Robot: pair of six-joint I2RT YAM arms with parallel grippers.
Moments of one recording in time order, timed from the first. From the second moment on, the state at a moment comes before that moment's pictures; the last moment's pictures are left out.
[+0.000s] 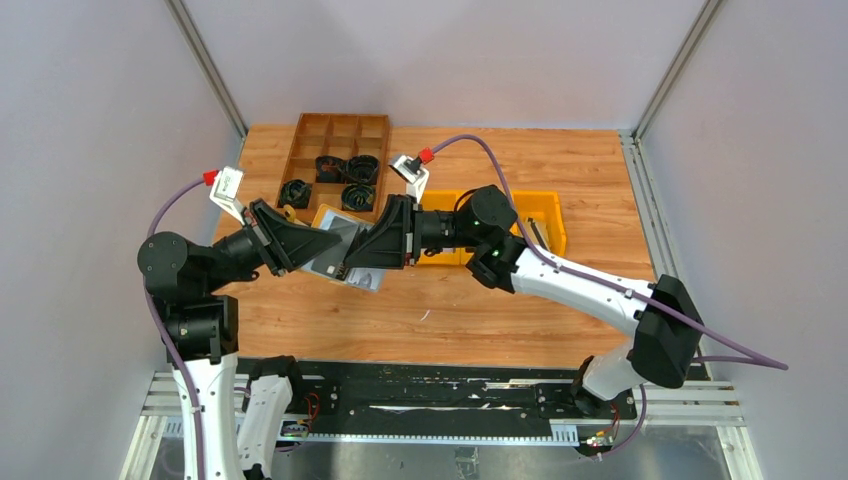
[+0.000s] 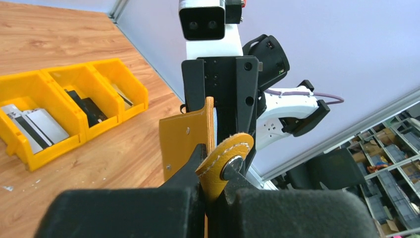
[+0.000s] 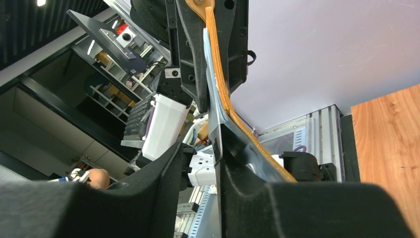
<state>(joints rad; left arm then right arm) 0.15 0.61 1.01 -0.14 1.17 -0.97 0.98 1.48 1.18 0.70 -0.75 1.04</state>
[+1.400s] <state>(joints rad) 0.14 0.68 1.26 -0.77 0.75 -0.14 0.57 1.26 1.18 -0.13 -0.65 0.64</state>
